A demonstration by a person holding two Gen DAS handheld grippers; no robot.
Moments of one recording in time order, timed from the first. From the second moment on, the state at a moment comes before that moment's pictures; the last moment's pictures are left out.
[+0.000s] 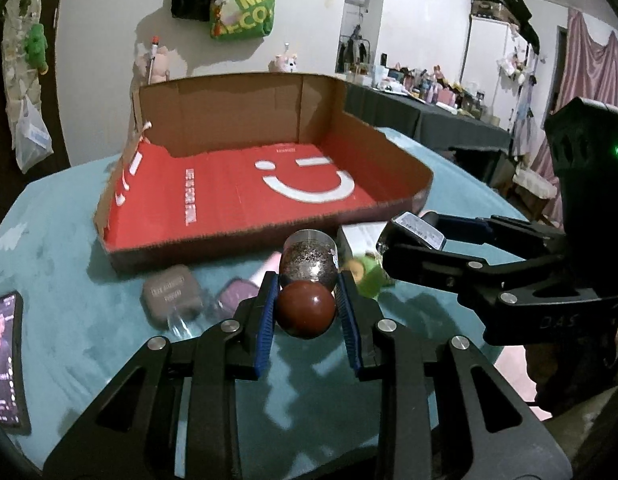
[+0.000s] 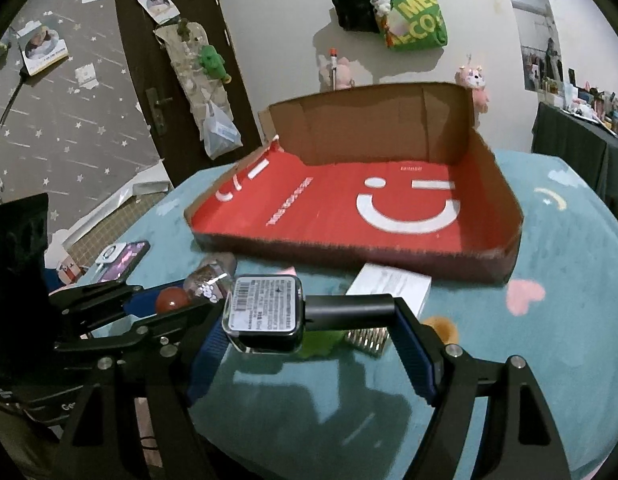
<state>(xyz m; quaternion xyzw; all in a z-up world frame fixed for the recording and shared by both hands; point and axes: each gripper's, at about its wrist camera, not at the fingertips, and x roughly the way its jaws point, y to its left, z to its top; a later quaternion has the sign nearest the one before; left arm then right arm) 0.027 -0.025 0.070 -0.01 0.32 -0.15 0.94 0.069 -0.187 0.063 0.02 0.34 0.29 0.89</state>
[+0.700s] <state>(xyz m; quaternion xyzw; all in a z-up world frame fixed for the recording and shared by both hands) 0.105 0.010 0.097 -0.02 0.30 -0.11 0.95 0.134 -0.175 0.080 0.01 0.34 0.27 0.90</state>
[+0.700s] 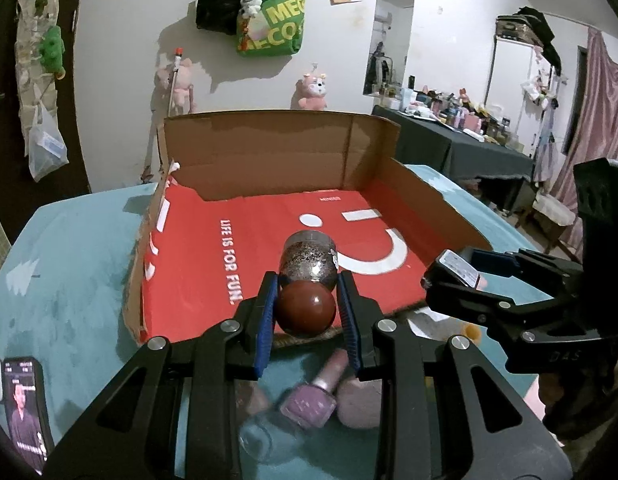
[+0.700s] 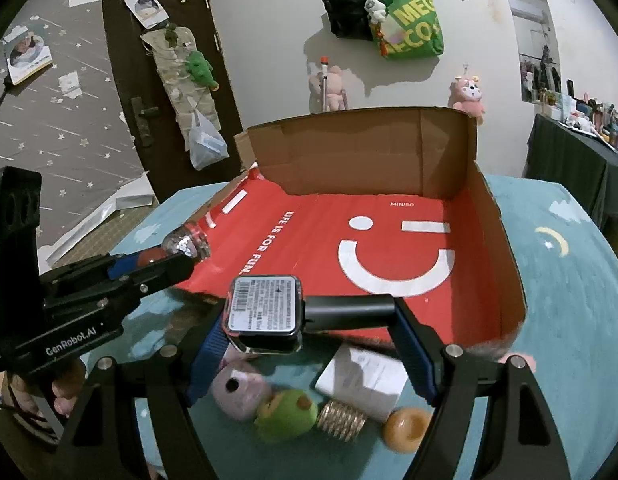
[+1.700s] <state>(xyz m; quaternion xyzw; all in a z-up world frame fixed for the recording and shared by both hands) 0.235 0.037 0.044 -0.04 0.39 -0.06 0.92 0.254 -0.162 0.037 -0.03 0.41 0.18 0.89</state>
